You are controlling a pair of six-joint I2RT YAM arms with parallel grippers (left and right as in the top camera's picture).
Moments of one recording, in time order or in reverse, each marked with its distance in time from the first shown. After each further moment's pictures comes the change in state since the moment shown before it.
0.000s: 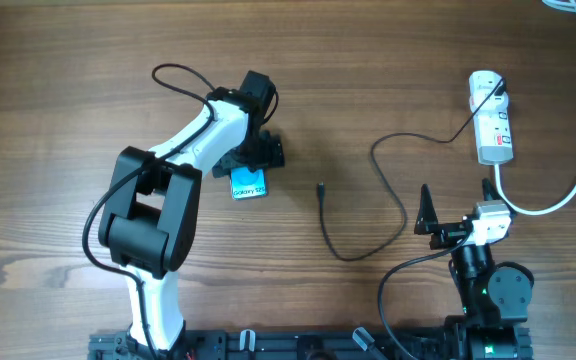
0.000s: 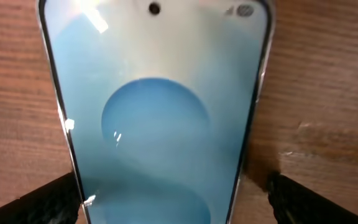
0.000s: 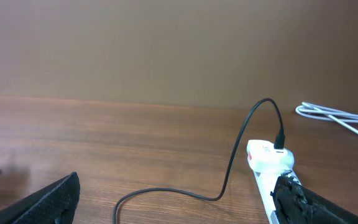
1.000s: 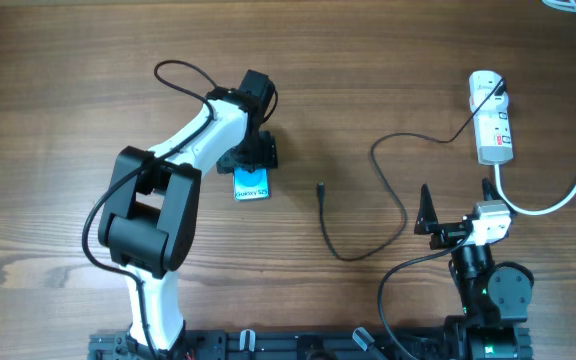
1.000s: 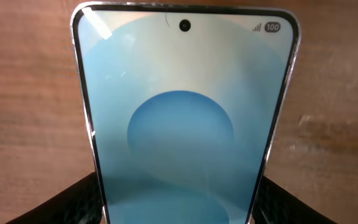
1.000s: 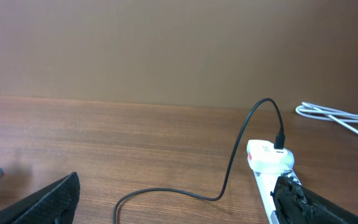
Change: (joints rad) left arm 0.001 -0.001 0.008 -0.026 0.009 0.056; right arm 0.000 0.000 0.000 0.000 0.000 0.000
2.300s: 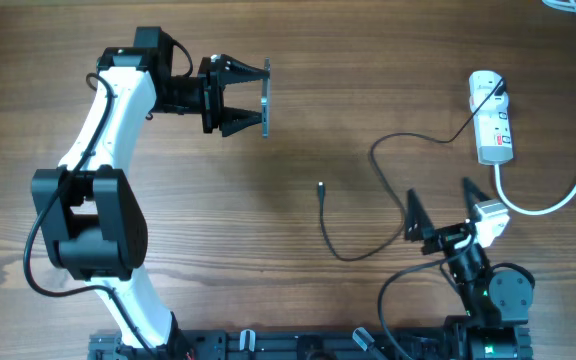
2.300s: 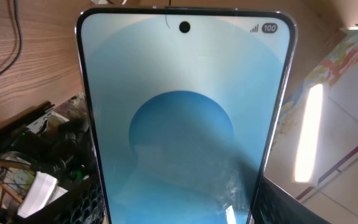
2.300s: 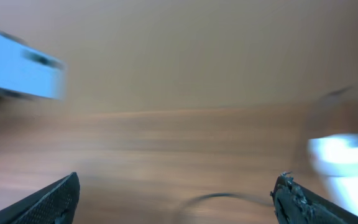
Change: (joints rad) left arm 0.348 -0.080 0.201 -0.261 1.515 -0.140; right arm -0.001 0.000 0.000 0.032 -0.243 0.274
